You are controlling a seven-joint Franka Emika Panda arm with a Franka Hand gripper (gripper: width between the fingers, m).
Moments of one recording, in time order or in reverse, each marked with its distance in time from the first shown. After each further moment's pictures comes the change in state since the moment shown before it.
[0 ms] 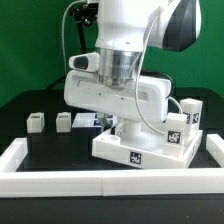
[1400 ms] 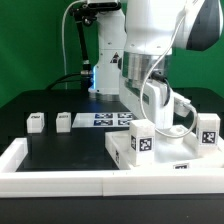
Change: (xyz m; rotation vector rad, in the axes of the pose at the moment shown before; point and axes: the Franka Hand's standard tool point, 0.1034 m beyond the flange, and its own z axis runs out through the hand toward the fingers) arm -0.032 -0.053 0.001 0.021 -0.053 0.992
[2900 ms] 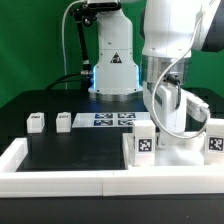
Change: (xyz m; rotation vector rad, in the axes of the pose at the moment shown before) arm -0.036 -0.018 0.002 0.011 -0.021 0.196
